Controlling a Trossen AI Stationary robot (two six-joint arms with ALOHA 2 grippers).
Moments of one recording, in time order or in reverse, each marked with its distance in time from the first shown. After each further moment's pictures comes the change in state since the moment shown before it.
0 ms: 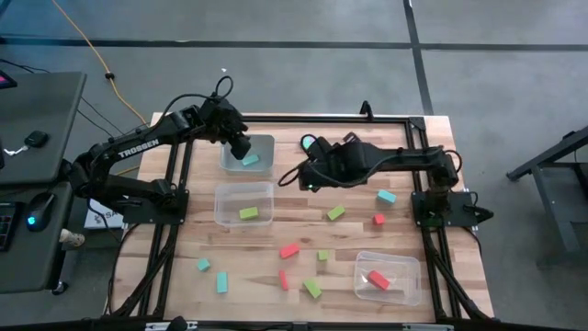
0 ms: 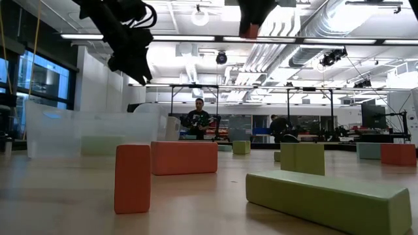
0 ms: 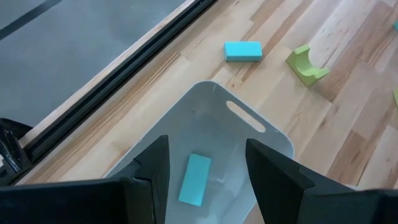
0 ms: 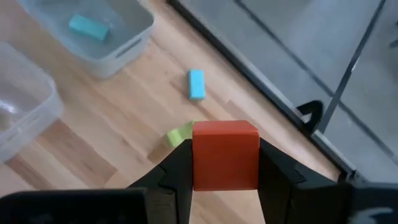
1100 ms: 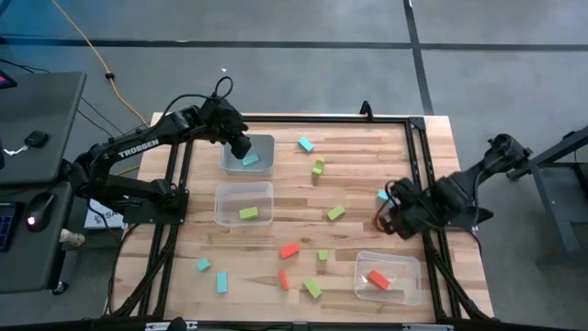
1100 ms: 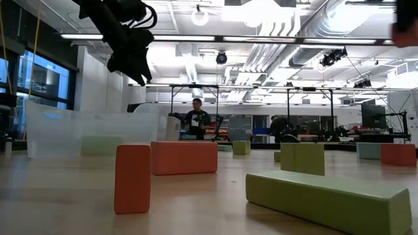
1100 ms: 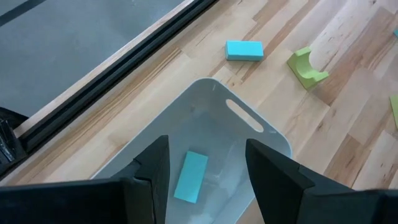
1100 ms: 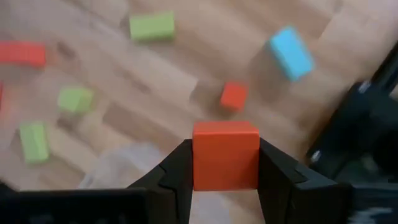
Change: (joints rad) left arm 0.000 0.000 0.000 -0.004 0.000 -0.047; right arm 0.504 -0.730 -0.911 0.114 -0.477 0.826
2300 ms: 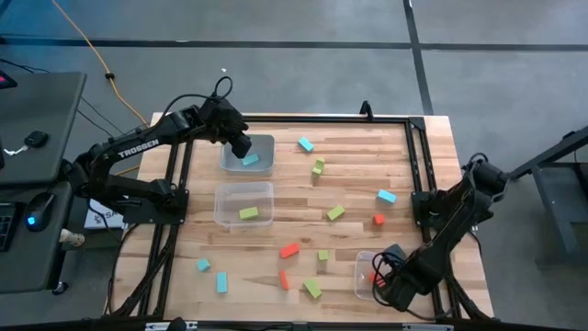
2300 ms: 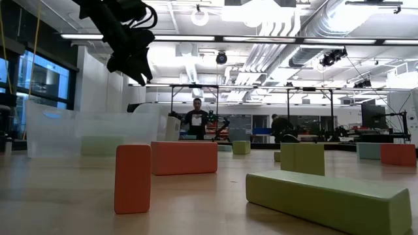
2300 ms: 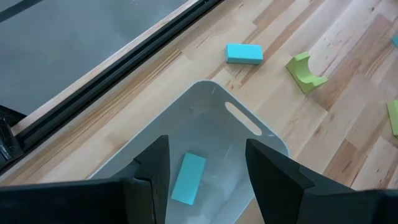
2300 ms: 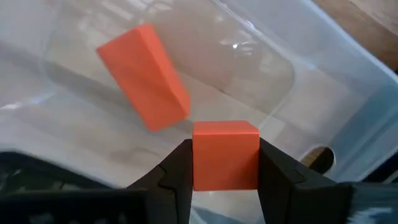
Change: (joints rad) left arm 0.000 0.000 0.000 0.008 0.000 -0.024; right arm 0.318 0.447 -0.091 0.467 -0.358 0.391
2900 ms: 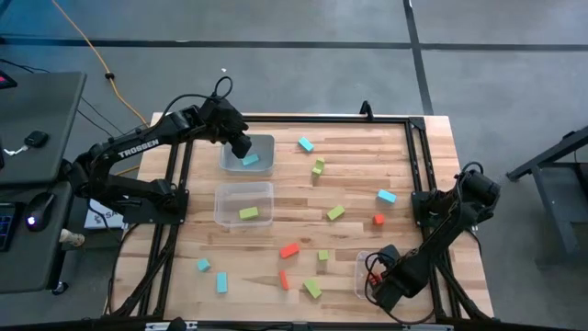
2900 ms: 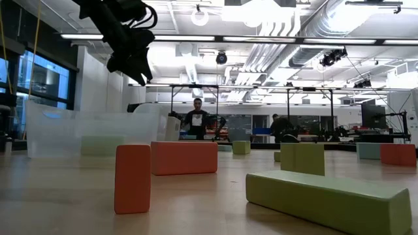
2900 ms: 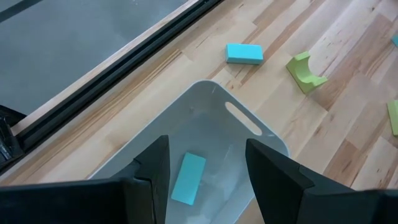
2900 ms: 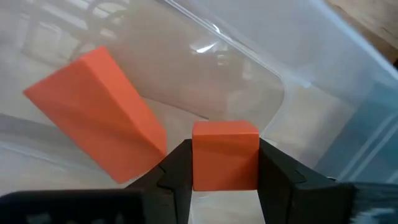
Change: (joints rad) left arm 0.000 0.000 0.000 0.000 0.000 0.000; right arm -0.034 0.123 0.000 -0.017 -0.059 -0.001
